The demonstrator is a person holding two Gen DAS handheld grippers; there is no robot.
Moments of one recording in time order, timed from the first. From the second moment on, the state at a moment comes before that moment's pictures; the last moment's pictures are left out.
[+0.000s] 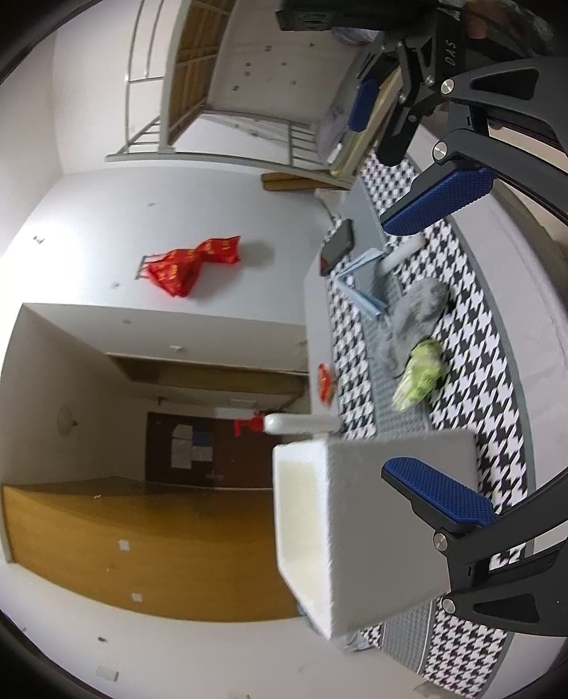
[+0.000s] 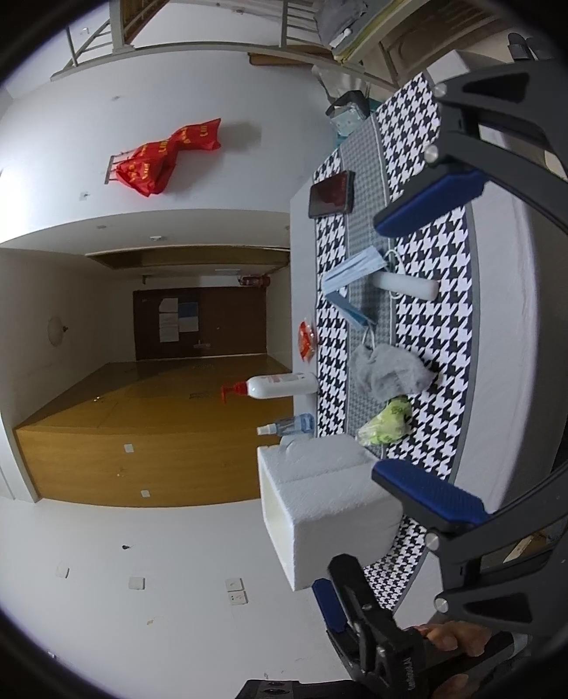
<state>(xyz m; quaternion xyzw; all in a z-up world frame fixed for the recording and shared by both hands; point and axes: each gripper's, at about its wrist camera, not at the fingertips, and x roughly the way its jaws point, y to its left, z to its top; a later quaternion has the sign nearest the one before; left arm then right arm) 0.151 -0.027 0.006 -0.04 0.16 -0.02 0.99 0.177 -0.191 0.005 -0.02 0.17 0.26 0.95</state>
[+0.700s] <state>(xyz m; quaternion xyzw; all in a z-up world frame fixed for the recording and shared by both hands) 0.236 -0.052 -0.039 -0.04 0.27 0.01 0.96 0.235 -0.214 -0.031 -0.01 0.23 0.26 0.94</state>
